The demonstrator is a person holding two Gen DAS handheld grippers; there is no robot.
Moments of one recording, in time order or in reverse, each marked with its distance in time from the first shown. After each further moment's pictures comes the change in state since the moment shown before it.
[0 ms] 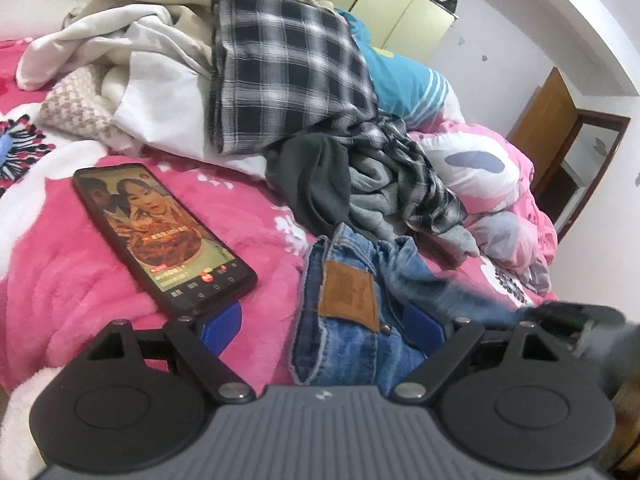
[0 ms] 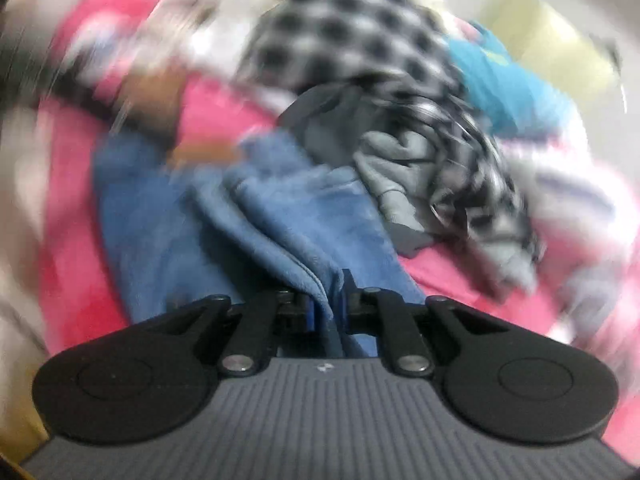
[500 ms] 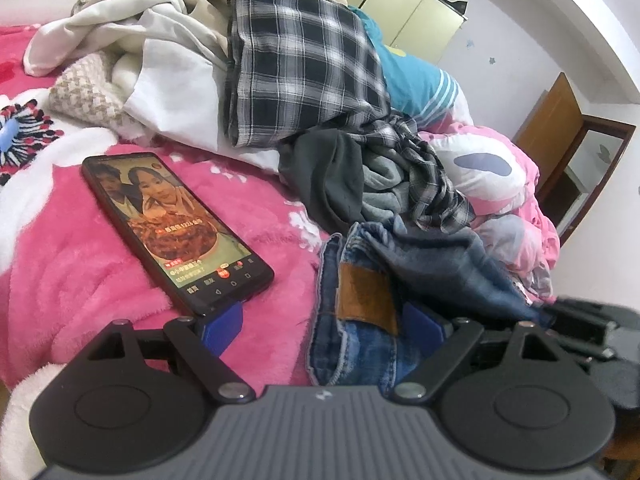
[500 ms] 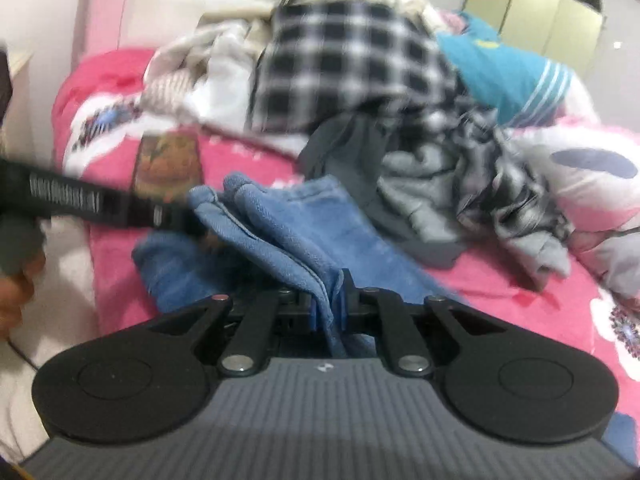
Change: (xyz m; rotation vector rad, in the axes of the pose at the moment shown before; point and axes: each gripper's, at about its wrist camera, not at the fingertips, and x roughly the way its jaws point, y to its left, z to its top) left arm 0.006 0.012 -0.001 -0.026 0.016 -0.001; right arm -0.010 0.034 0.014 -0.005 -0.038 0.033
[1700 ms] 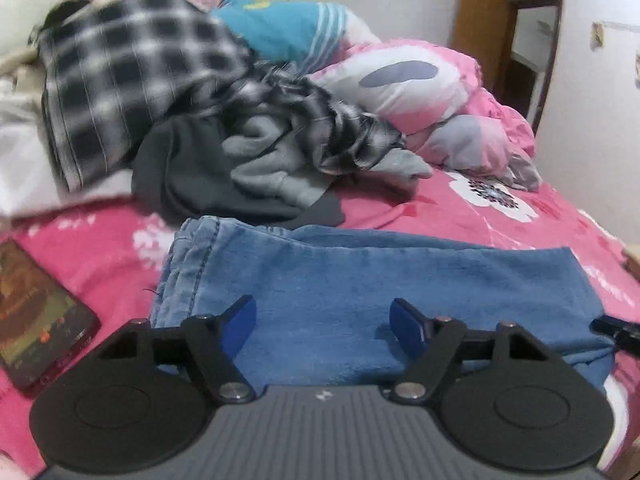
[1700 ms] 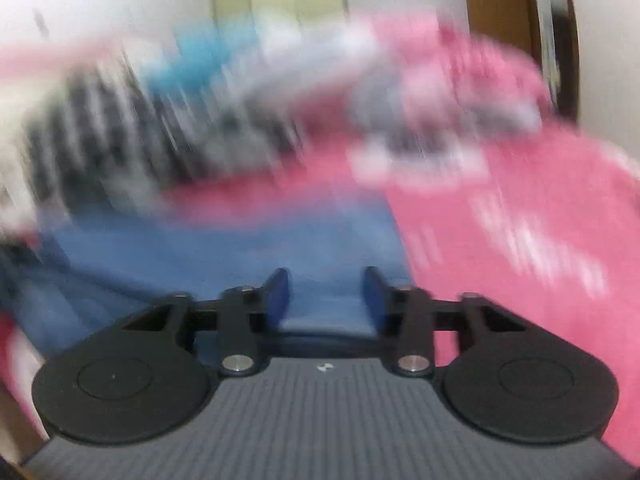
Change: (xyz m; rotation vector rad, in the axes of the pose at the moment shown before) left arm 0.063 -0.119 -0.022 0.429 0.081 0.018; right arm -0.120 -0.176 -0.217 0.643 -0.062 -0.348
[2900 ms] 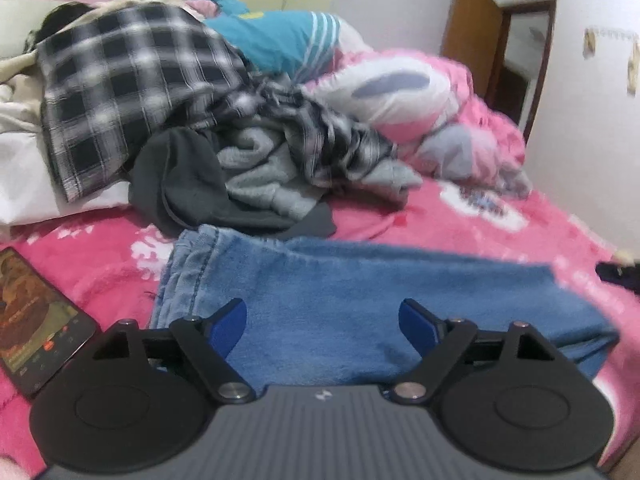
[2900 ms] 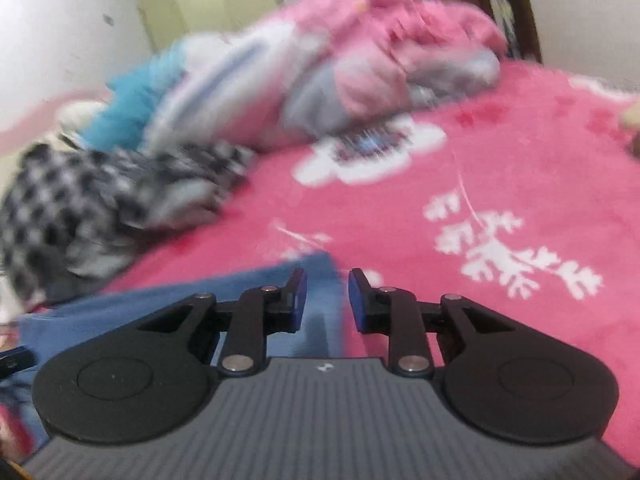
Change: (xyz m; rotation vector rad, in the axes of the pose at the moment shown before) left arm -0.016 0.007 0.003 -0.028 -0.039 -0.072; right arm 0.000 -0.030 0.063 0.194 -0.048 -0.007
